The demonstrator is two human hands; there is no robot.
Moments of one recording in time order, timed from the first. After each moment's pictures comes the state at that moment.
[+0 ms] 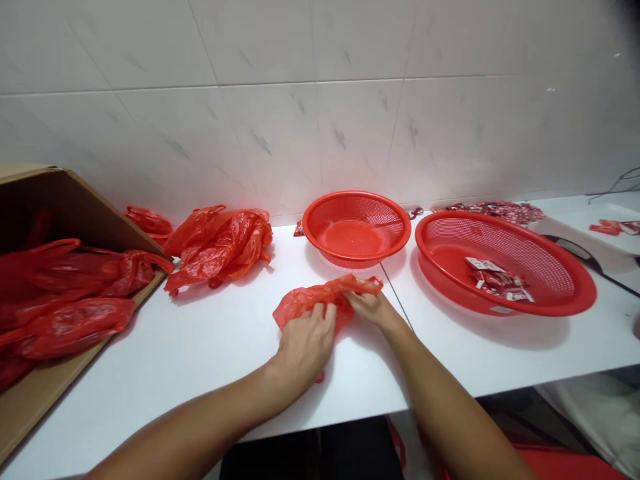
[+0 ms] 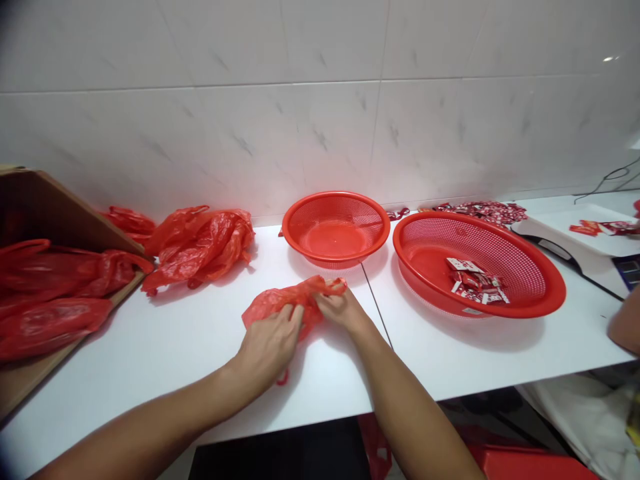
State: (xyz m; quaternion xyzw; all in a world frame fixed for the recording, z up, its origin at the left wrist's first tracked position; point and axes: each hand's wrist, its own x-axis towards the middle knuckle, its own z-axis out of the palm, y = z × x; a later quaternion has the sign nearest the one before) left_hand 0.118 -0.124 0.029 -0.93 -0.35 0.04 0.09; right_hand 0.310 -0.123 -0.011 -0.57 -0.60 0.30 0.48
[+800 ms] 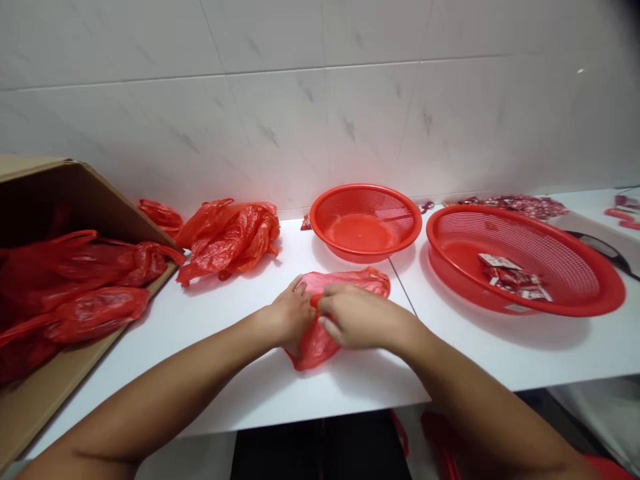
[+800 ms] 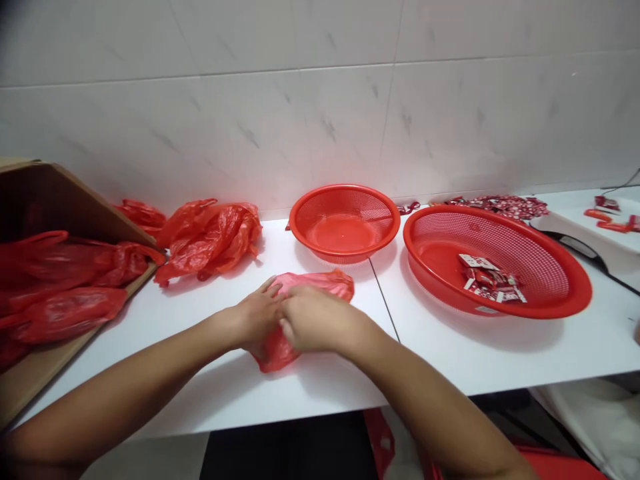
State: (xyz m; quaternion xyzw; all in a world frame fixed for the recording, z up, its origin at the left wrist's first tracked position) left_hand 0.090 -0.053 0.035 -0.96 -0.19 0.20 0.05; right_hand 0.268 -0.156 0.060 -0.48 -0.83 0.16 0.24
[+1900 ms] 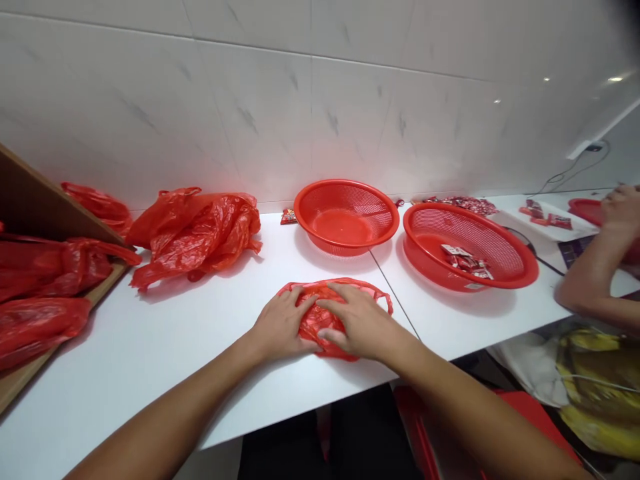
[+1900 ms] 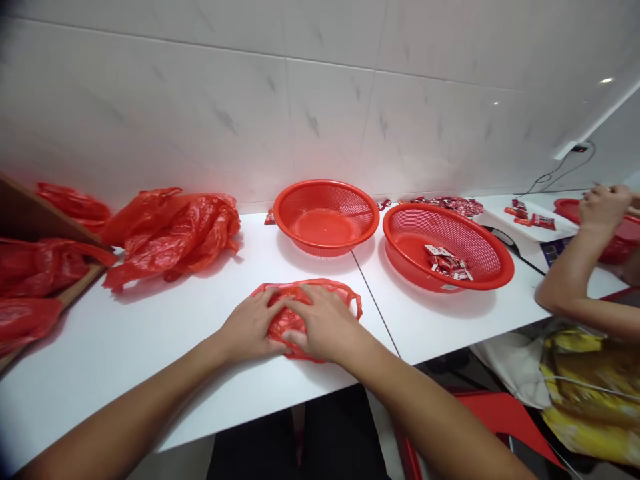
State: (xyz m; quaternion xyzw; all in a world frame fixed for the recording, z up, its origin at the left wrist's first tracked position) left_hand 0.051 -0.057 -0.022 -0.97 -0.24 -0.06 -0.08; right_hand 0.250 -0.182 0.019 -0.67 -0.72 0.10 0.14
